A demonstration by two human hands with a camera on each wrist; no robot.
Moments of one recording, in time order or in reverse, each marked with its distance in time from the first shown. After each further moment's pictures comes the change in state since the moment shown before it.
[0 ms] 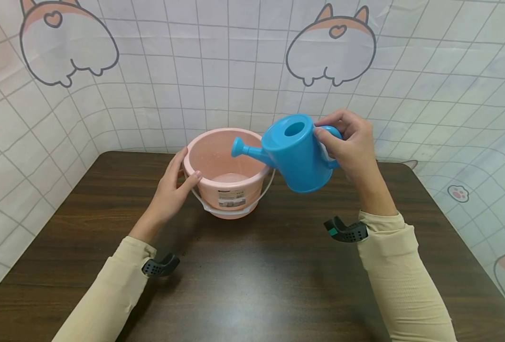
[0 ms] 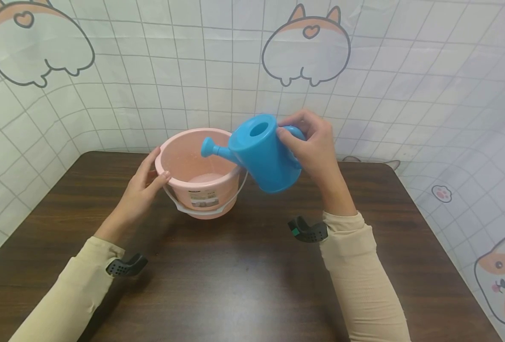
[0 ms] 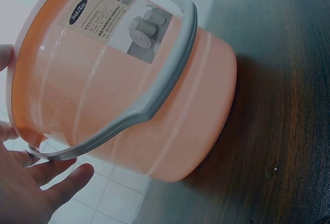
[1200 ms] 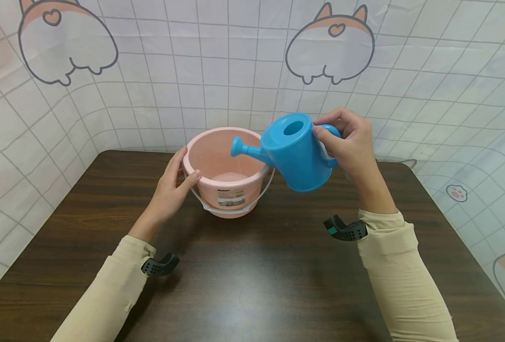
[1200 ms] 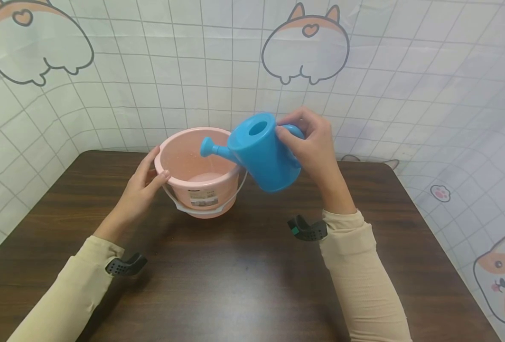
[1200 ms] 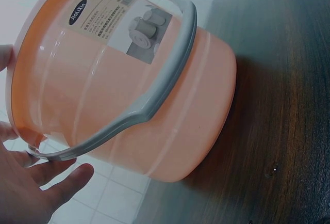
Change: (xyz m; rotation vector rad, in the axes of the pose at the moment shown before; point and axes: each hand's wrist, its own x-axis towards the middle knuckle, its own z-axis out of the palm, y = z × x) left_hand -0.001 0.000 0.001 0.013 0.003 0.005; right_hand -0.001 -0.001 0.001 -0.008 -0.003 -0.010
